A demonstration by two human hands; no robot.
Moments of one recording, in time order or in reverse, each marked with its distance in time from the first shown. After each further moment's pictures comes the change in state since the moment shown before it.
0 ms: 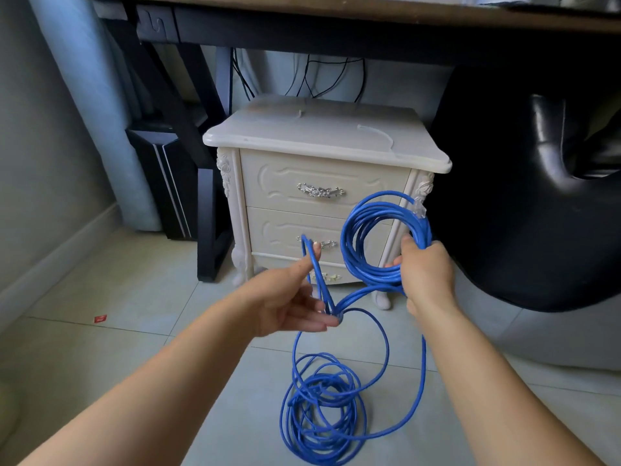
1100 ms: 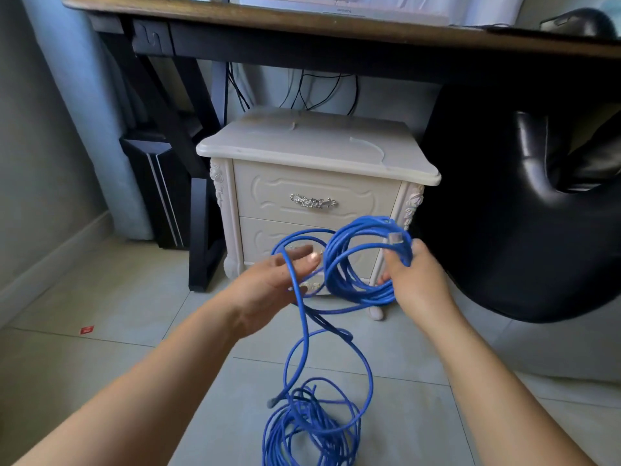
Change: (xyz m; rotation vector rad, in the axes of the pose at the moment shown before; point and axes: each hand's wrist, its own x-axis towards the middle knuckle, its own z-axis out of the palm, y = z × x) left_hand 0.008 0.003 -0.008 -0.016 -0.167 0.428; right_hand -0.009 -0.007 -0.021 -0.204 -0.194 -0.233
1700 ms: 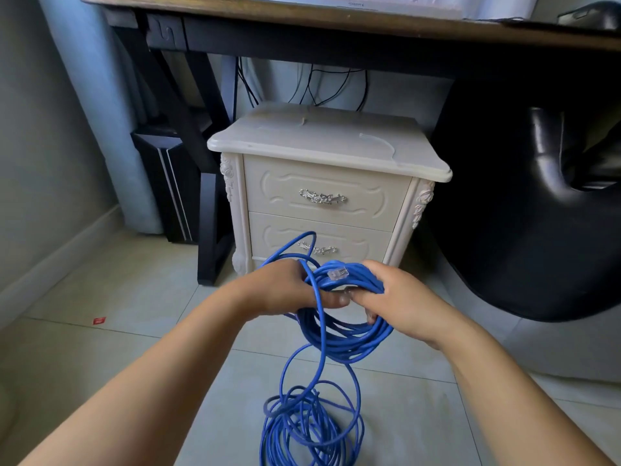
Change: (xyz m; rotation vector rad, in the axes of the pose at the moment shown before) left_hand -0.007 0.015 0.000 0.780 -0.117 -0.036; right_hand -0.019 -0.001 0.007 -0.264 -0.575 -0.150
